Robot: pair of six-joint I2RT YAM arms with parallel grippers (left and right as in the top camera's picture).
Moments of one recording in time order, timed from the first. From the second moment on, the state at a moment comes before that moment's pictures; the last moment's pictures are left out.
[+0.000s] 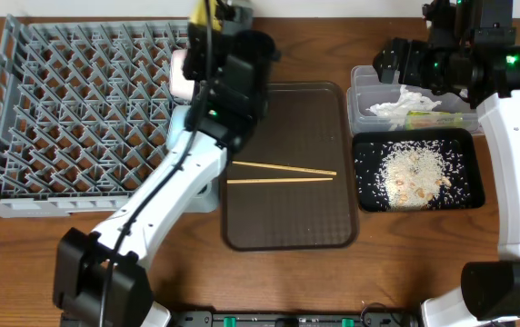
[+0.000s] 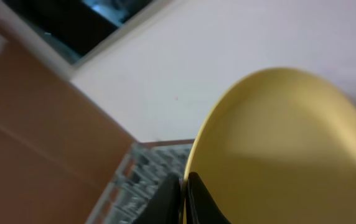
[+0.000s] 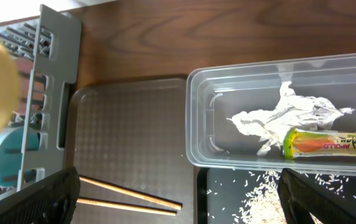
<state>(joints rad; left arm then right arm) -0.49 1.66 1.40 -0.01 -1.04 0.36 0.05 1.71 1.84 -1.06 -0.25 0.22</state>
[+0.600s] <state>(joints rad) -0.18 1.59 1.40 -0.16 -0.91 0.73 0.05 1.71 1.84 -1.06 -0.25 0.22</state>
